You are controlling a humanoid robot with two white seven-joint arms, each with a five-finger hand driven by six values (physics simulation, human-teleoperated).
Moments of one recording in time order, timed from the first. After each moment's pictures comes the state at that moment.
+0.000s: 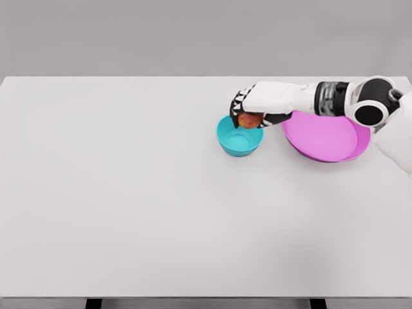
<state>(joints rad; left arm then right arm) 0.01 0.00 0.02 -0.08 -0.09 0.00 0.06 -0.89 -0.54 0.77 -1.25 0.42 -0.61 0.61</state>
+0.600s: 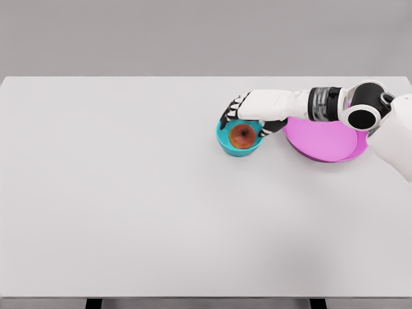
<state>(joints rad) 0.01 0.00 0.02 -0.08 -0.09 0.00 0.06 -0.90 -0.54 0.81 -1.25 0.42 -0.61 0.61</state>
